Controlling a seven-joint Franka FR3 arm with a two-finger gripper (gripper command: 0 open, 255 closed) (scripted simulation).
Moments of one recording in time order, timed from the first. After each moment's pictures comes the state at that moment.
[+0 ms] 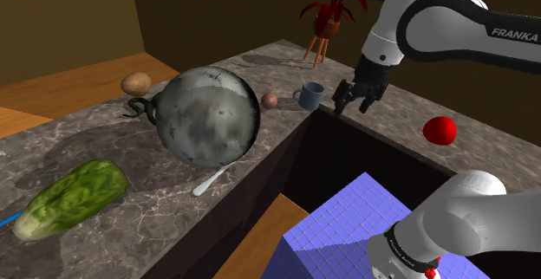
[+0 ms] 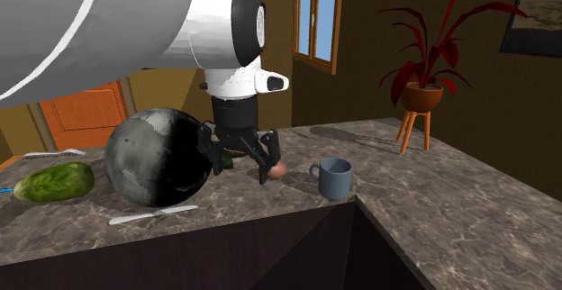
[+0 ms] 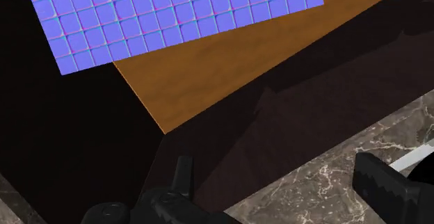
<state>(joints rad) -0.04 -0.74 0.11 -2.46 0.09 1.72 0.30</state>
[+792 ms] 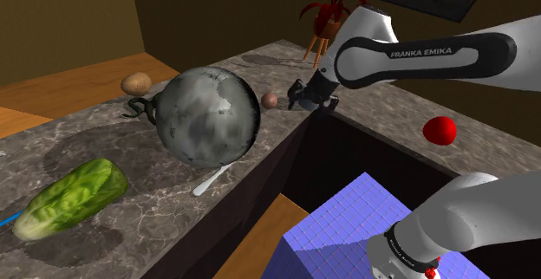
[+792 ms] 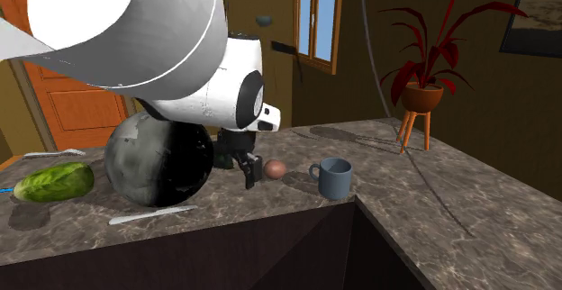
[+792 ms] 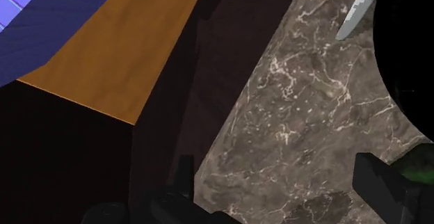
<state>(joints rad) -0.13 -0.44 0.25 -2.51 0.26 2.28 0.73</state>
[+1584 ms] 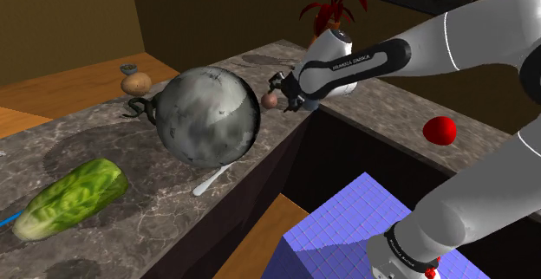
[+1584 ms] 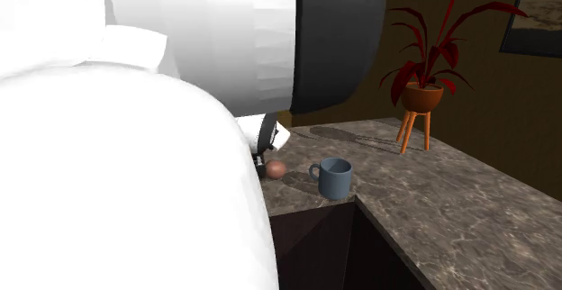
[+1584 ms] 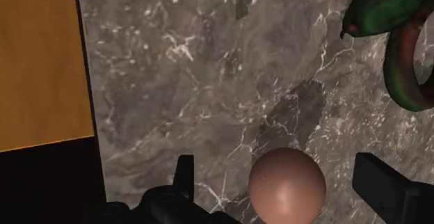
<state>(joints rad) -0.26 -0.03 0.34 -2.36 0.18 2.77 1.23</state>
